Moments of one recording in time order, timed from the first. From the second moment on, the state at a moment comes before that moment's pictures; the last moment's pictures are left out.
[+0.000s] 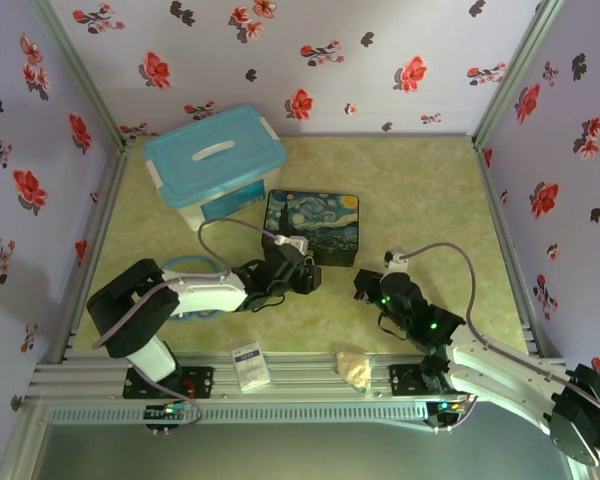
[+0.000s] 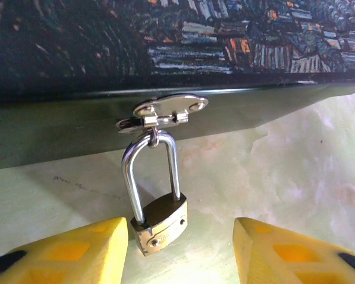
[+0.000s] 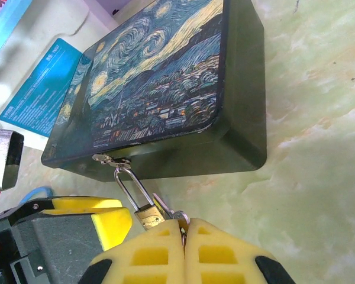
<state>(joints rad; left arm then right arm) -1.00 1.63 0.74 0.17 -0.12 -0.71 0.83 0.71 0.25 -0.02 0.27 0.89</state>
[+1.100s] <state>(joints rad) -1.02 1.80 0.76 0.33 -0.13 -0.78 0.83 0.71 0.23 -0.02 0.27 0.92</state>
